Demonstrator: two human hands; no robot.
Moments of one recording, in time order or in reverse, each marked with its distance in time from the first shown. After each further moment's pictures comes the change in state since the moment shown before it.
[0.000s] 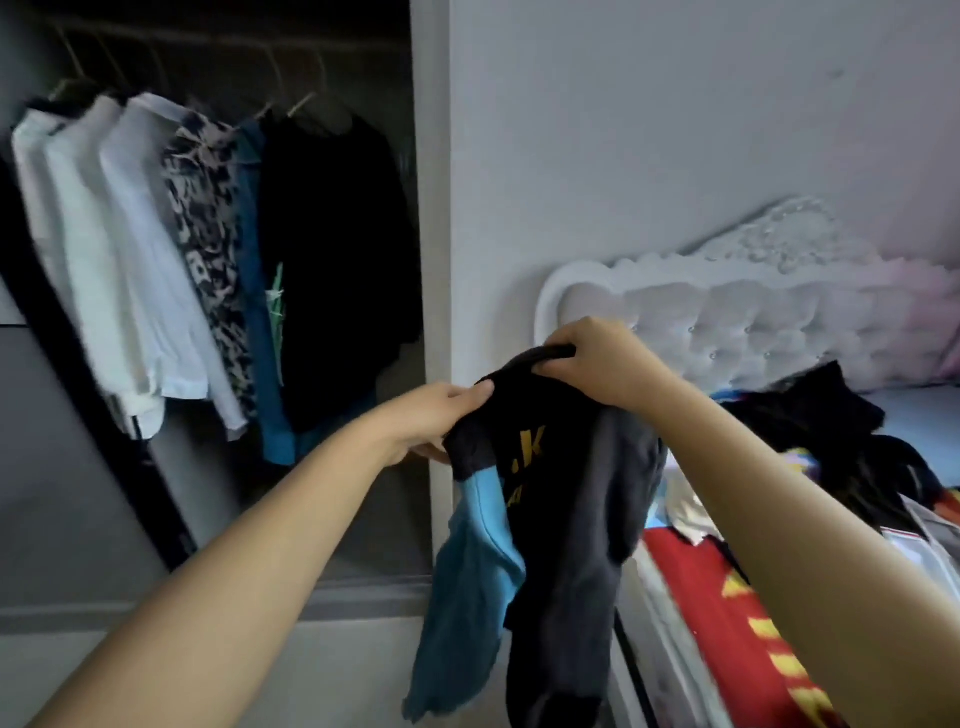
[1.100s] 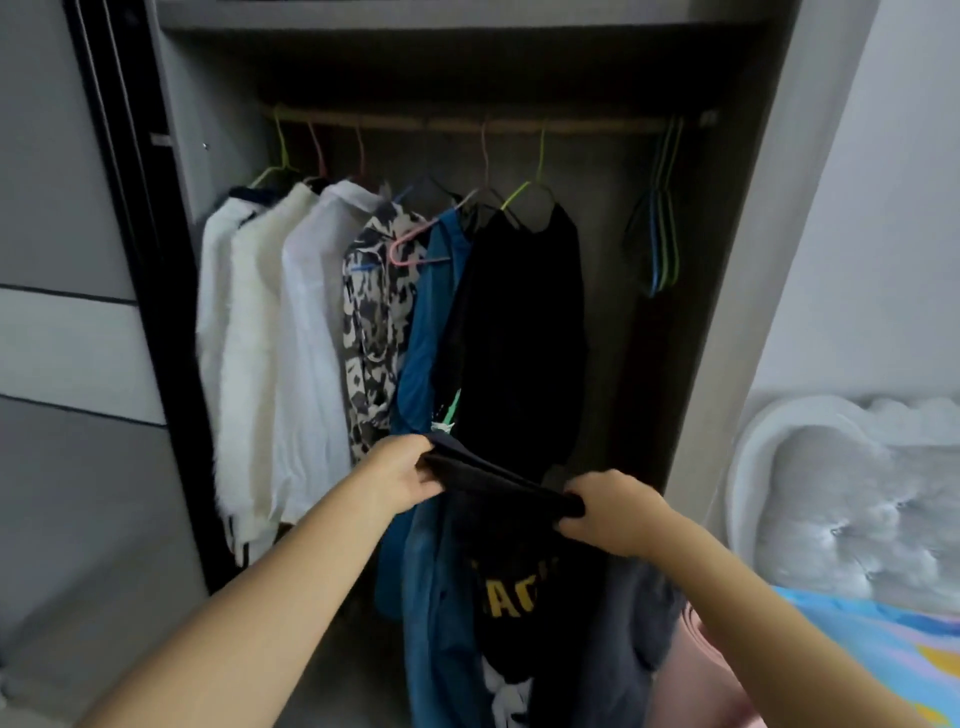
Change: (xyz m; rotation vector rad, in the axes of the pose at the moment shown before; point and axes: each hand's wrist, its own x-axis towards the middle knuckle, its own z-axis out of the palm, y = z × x) left_hand 0.181 -0.132 -0.342 -0.926 0.623 -0.252; right_hand 0.321 -0.121 0.209 -0.215 -0.399 -0.184
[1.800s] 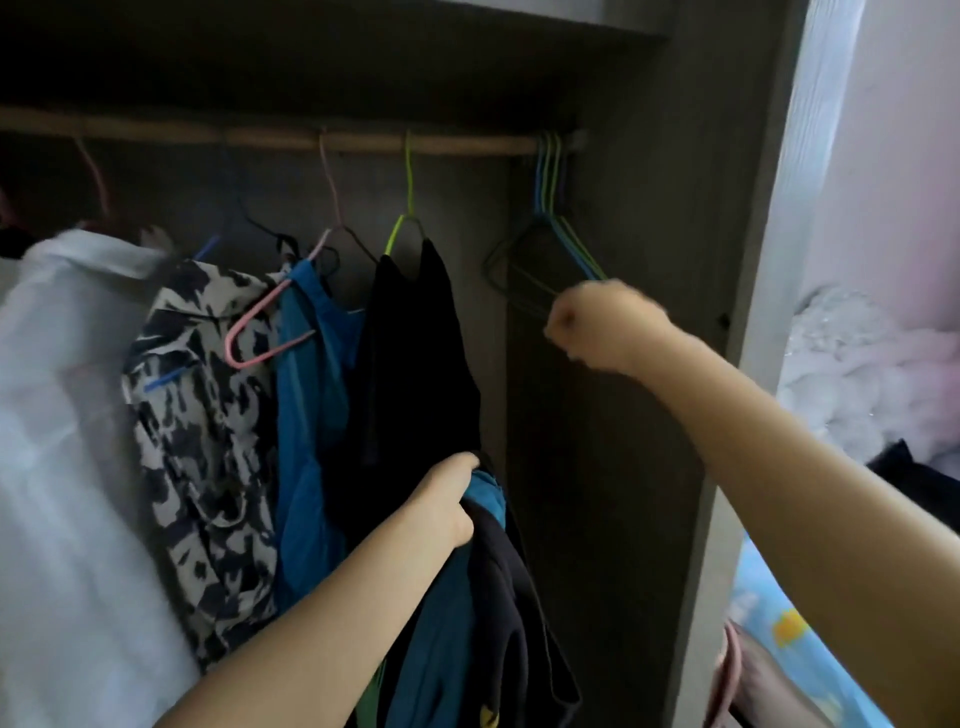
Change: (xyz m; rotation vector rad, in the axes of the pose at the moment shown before) left_hand 0.162 0.064 0.108 0.214 -0.410 -0.211; right_hand 0.138 -0.004 -0.186 -0.160 0.526 0.519
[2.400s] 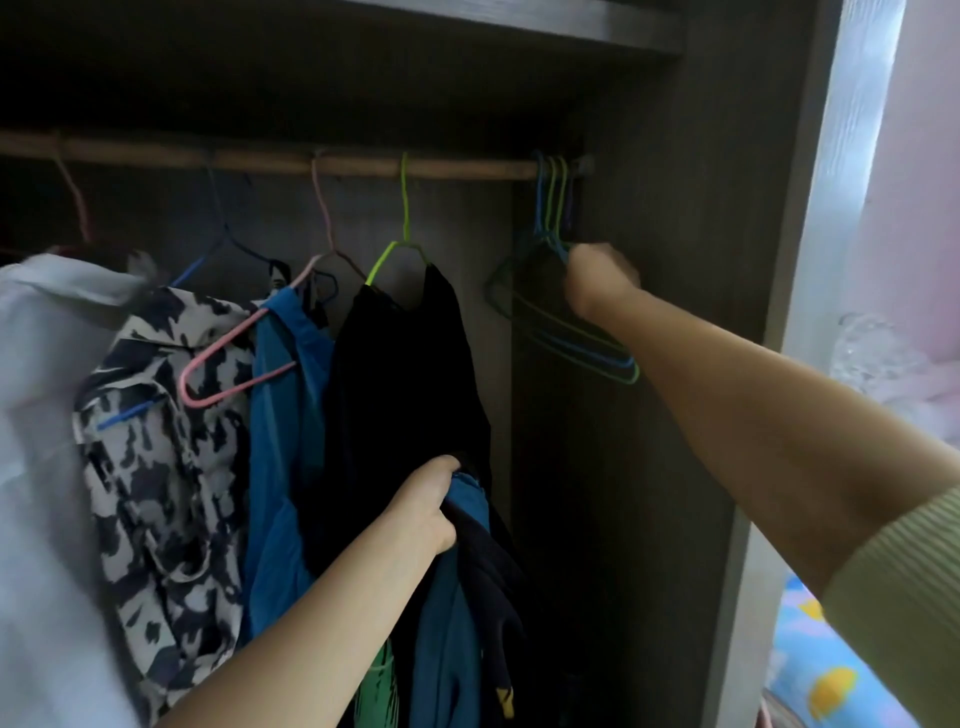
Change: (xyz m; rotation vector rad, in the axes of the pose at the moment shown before) left_hand 0.034 0.035 0.010 -0.052 -0.011 0.076; right_hand 0.124 0.035 0.015 -0.012 0.255 0.177
